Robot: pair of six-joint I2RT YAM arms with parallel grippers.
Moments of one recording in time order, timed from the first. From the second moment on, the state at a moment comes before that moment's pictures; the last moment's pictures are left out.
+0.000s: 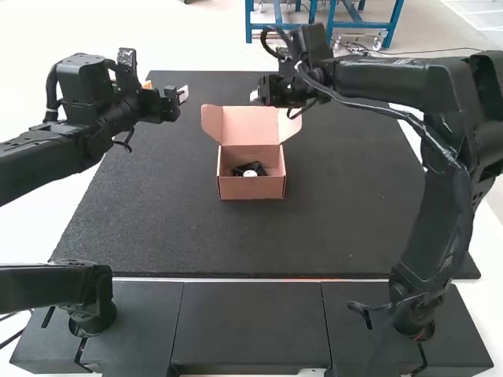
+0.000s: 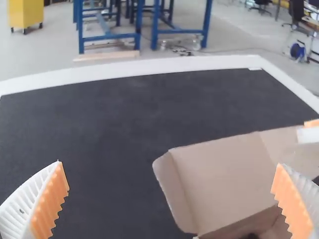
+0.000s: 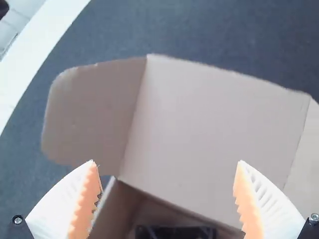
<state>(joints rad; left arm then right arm) -0.19 1.03 0.67 0.22 0.18 -0.06 0.49 1.74 1.43 -0.26 -0.18 0.20</state>
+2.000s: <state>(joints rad) -0.14 1.36 0.77 0.37 0.25 -0.11 0.33 1.94 1.43 -0.17 -0.14 0.08</state>
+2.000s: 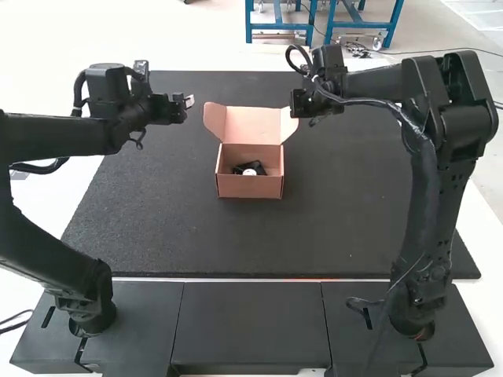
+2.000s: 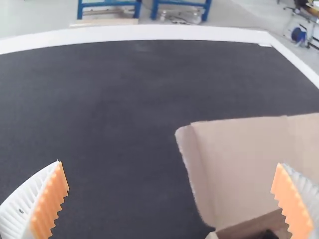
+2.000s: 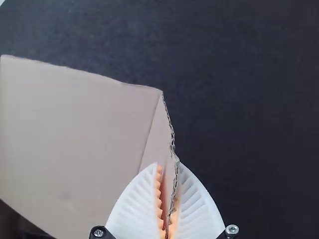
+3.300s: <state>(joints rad) -0.19 1.83 1.13 0.30 0.30 -0.12 0.33 1.93 1.43 -0.17 -0.18 0.08</state>
